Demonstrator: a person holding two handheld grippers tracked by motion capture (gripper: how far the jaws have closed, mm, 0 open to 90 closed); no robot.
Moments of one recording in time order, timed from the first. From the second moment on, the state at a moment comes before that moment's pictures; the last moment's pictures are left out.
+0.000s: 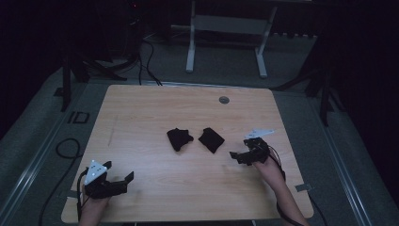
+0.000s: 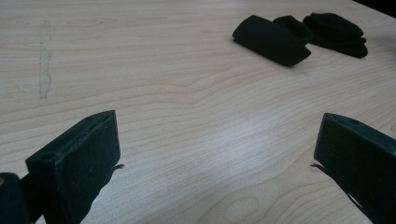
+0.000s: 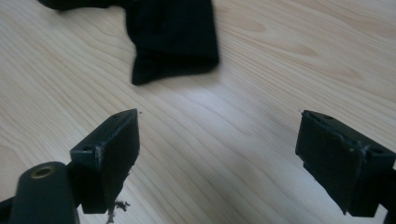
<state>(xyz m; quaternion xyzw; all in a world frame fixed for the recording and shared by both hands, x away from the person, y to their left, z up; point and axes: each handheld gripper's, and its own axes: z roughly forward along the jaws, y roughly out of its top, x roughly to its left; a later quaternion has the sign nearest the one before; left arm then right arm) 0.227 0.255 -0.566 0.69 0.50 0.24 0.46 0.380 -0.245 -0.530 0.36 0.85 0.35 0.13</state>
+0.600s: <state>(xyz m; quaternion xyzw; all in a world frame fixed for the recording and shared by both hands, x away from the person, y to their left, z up) 0.227 0.254 -0.568 0.69 0.50 0.24 0.46 0.410 -0.179 -0.532 0.33 0.86 0.37 0.13</state>
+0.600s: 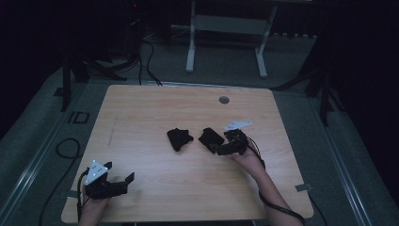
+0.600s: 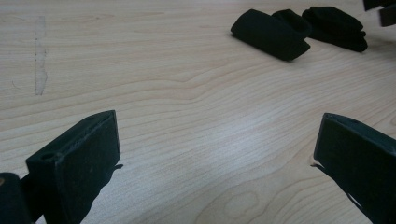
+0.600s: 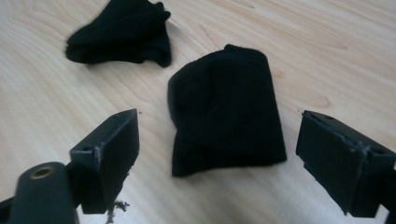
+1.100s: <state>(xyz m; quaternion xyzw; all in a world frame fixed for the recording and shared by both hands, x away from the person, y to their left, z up) 0.224 0.254 -0.568 0.70 0.49 0.24 0.46 0.438 -0.140 -0.552 0.27 0.90 0.31 0.14</state>
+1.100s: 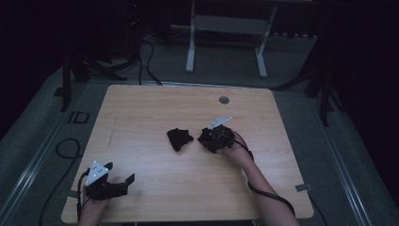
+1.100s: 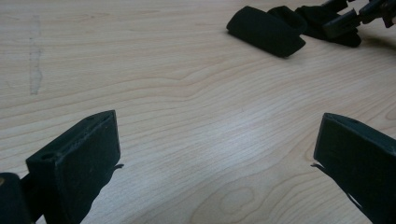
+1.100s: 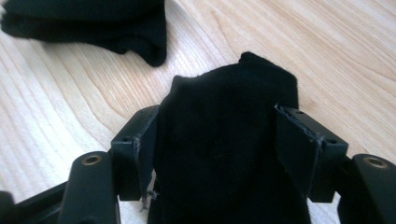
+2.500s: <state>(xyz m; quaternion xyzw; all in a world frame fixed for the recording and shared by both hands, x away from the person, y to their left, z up) 0.227 0.188 -0.562 0.75 0.42 0.19 0.48 0.291 -0.151 -0.529 0.22 0.90 0.34 0.16</state>
